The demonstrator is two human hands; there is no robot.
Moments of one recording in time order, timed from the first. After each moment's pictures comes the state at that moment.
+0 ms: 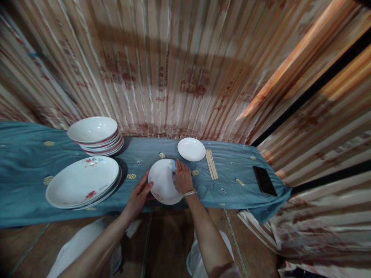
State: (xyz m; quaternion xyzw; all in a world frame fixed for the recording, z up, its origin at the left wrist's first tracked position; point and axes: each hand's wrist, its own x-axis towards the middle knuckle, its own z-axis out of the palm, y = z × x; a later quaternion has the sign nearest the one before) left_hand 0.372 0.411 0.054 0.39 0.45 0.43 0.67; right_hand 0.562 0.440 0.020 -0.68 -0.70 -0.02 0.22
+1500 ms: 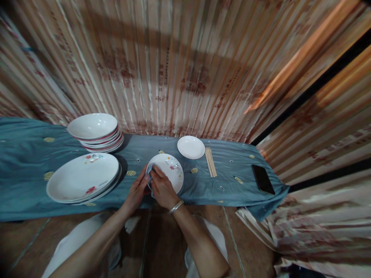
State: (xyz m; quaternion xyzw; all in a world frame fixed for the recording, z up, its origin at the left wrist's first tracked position) left_hand 0.369 0.418 0.042 0.45 0.47 0.47 0.60; right_hand 0.496 0.400 0.059 -0.51 -0.77 0.21 0.32
